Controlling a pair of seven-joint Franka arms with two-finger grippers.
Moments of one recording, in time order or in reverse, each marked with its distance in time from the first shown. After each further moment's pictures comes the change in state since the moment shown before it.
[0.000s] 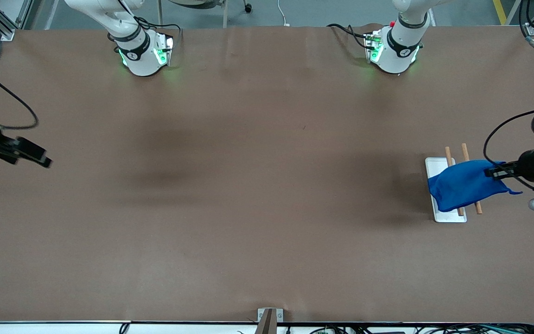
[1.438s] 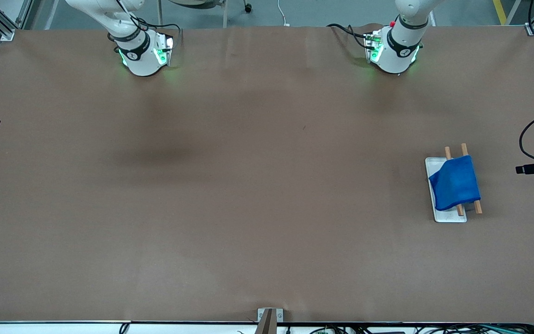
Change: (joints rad) left arm 0.238 0.116 -0.002 0.014 -0.055 0.065 0.319; right arm -0.061 -0.014 0.042 0.190 -0.100 -0.252 -0.008
